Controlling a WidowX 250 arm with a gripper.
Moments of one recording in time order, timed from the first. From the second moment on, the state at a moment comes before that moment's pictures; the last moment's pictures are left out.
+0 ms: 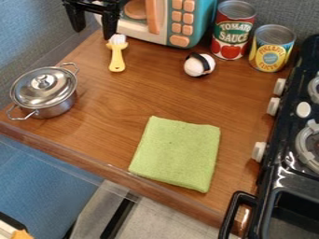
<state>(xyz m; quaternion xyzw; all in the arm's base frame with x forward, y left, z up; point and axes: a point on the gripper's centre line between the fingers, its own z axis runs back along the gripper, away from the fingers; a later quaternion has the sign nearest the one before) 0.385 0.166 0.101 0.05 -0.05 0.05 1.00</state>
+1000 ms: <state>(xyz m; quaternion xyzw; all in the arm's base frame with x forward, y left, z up) 0.420 0.042 0.110 -0.02 -0.09 -0.09 0.99</state>
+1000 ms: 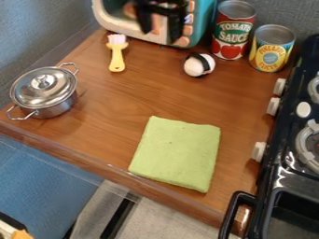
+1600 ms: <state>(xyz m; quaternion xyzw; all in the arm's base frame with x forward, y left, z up) 0.439 -0.002 0.097 0.01 -0.11 -0.12 0.99</state>
